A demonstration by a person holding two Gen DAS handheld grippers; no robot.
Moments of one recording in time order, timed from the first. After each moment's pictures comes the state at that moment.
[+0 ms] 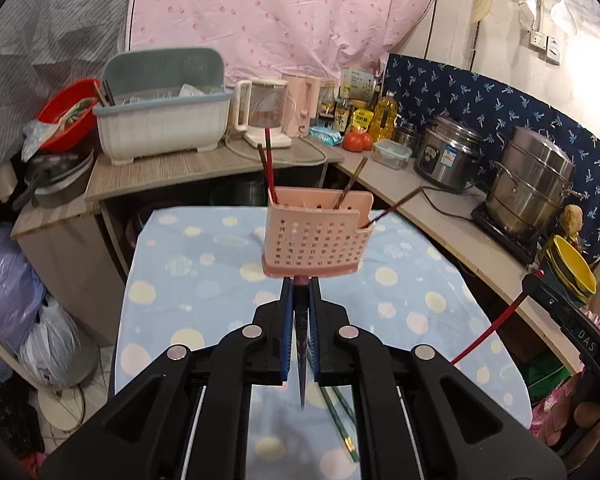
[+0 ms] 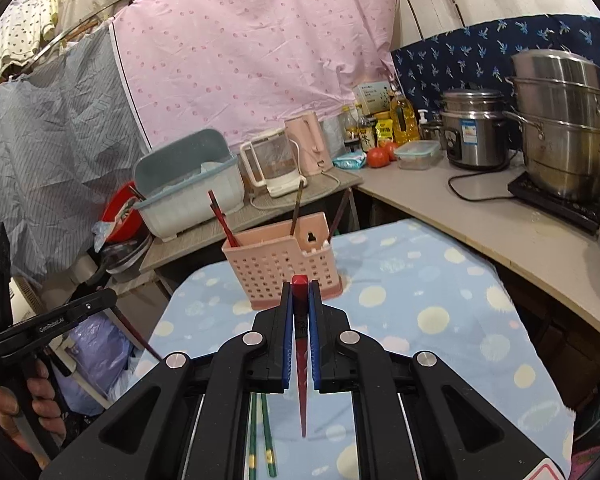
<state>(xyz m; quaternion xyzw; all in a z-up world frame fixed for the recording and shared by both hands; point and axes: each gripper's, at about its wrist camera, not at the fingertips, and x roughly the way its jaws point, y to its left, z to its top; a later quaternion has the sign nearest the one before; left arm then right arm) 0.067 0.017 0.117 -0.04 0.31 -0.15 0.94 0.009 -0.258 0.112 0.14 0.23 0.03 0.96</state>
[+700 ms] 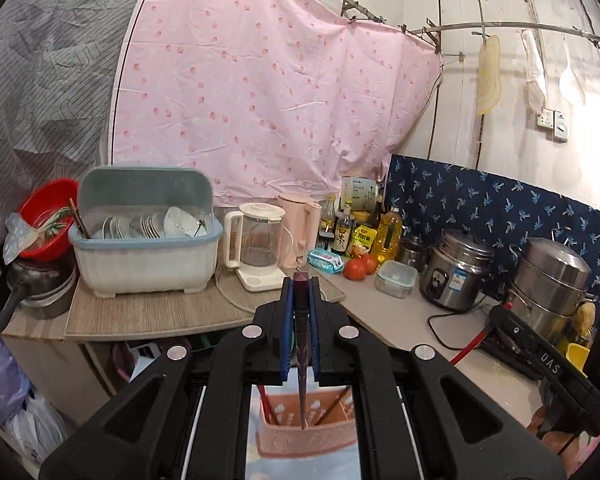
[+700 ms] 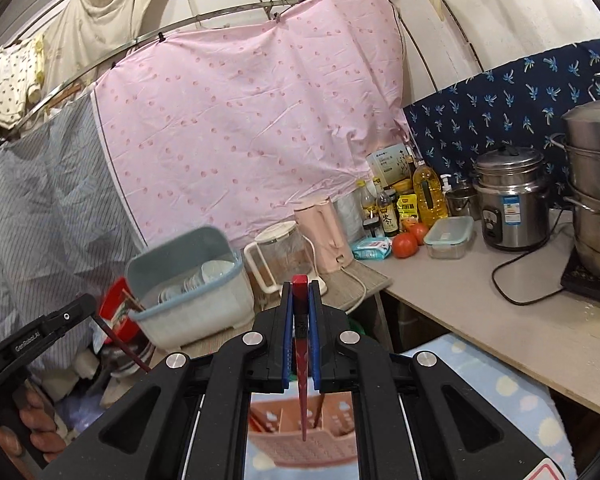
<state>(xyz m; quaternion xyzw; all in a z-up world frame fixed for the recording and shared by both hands) 0.212 -0.003 0.239 -0.07 0.15 -0.14 0.98 0.191 -0.271 0.206 0.19 0.12 0.03 0.97</state>
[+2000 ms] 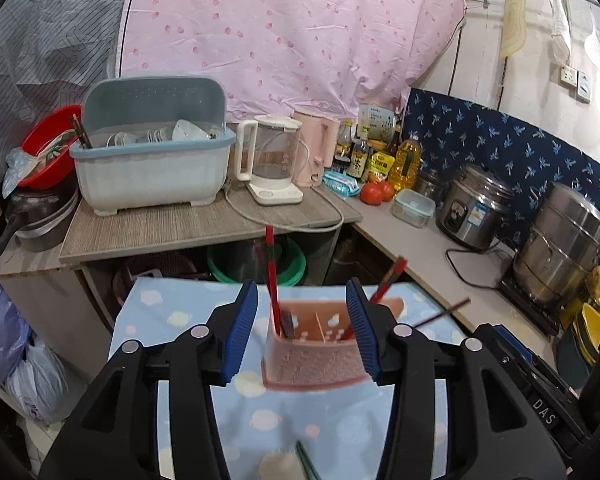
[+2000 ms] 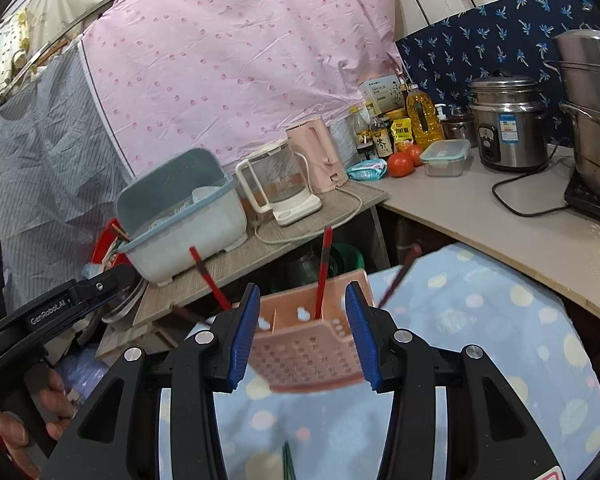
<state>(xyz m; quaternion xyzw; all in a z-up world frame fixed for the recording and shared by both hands) 0.203 -0.001 0.142 -0.07 0.27 -0.13 0.95 0.159 -0.234 0.106 0.19 0.23 0.03 0.96</state>
